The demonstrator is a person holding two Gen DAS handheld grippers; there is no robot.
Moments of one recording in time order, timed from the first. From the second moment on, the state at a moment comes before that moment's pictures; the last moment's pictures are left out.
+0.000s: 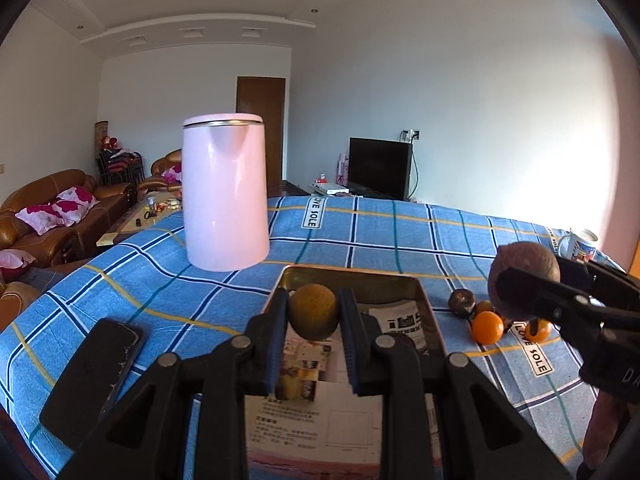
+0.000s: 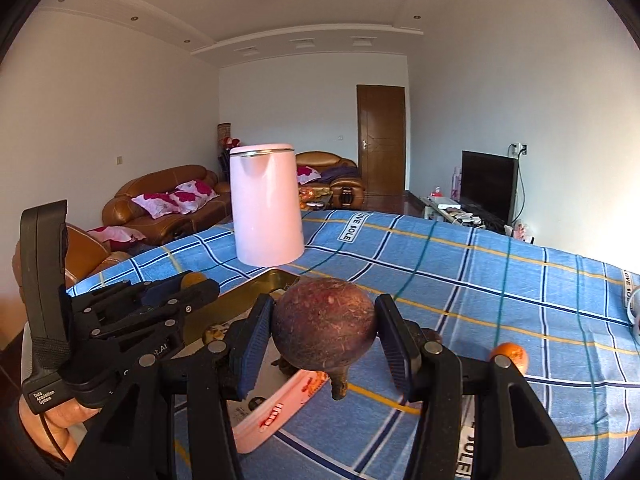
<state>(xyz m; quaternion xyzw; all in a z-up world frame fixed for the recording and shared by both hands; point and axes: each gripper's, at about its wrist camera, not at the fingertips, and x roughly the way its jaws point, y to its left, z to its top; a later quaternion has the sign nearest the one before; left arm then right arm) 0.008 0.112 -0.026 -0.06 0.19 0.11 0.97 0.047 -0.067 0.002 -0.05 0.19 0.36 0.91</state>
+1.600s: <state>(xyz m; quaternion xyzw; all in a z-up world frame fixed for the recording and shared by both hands) 0.078 -0.017 -0.032 0.03 0.28 -0.02 0.96 0.126 -0.175 -0.048 -0.06 0.35 0.20 0.92</state>
